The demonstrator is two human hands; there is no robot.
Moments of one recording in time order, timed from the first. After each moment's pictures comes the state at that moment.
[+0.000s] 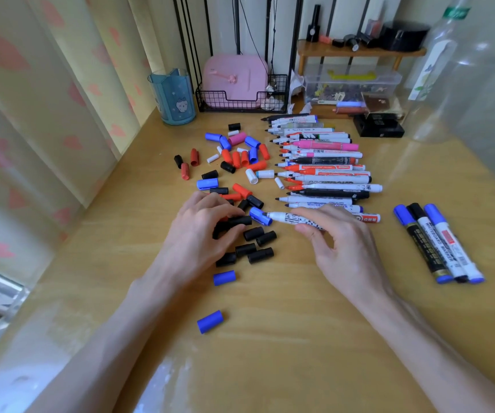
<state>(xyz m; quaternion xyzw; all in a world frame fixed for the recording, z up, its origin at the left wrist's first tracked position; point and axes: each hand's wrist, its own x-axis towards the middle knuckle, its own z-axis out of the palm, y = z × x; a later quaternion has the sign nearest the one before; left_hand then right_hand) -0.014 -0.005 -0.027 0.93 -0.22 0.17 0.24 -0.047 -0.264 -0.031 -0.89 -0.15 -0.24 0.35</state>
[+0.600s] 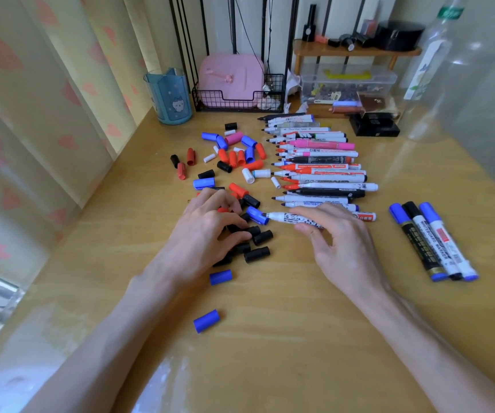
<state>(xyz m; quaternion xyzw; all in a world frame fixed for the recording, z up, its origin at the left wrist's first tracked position) -0.008 -0.010 -0.028 0.92 -0.29 0.16 0.21 -0.046 -0.270 -0.031 -0.90 -0.15 -0.23 0.34</state>
